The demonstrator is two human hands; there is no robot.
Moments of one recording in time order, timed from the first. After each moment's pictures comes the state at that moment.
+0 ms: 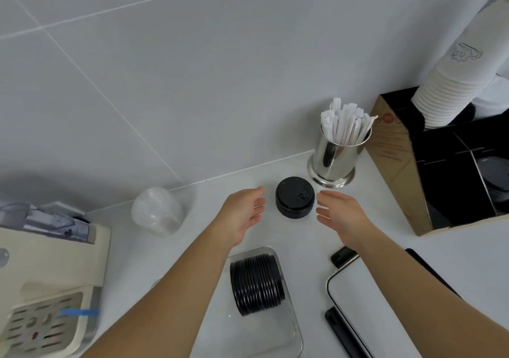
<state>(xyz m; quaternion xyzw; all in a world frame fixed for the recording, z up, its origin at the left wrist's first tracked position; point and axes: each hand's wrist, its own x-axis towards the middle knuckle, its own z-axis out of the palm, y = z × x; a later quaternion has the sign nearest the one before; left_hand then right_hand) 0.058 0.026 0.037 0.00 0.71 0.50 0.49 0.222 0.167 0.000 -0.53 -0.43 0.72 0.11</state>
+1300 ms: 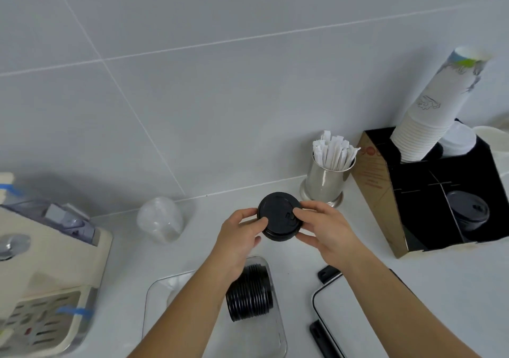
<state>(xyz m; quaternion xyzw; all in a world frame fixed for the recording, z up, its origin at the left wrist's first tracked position) 0.111 -0.009 0.078 0.04 0.69 0.59 0.42 0.227 0.127 0.081 -0.44 -0.45 0.76 0.13</state>
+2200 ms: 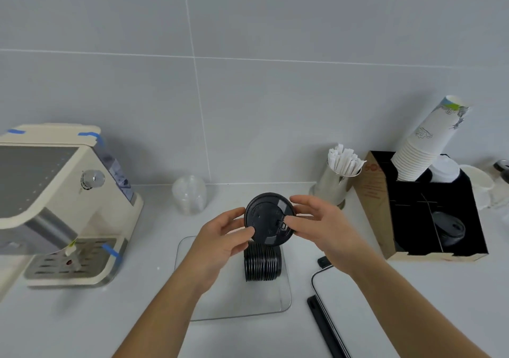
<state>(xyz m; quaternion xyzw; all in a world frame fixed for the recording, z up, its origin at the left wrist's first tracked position) 0.143 -0.150 0.122 0.10 0.63 0.66 0.39 0.263 0.031 0.156 -0.30 -0.67 0.67 0.09</state>
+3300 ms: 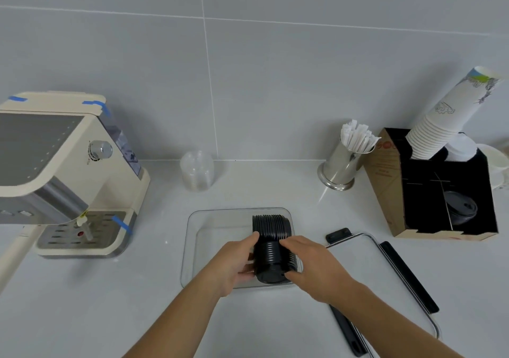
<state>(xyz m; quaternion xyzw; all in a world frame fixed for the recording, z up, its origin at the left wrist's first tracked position) 0.171 -0.159 0.057 -0.07 0.66 0.54 0.51 0.301 -0.014 0.059 -0.16 -0.94 0.30 -0.06</state>
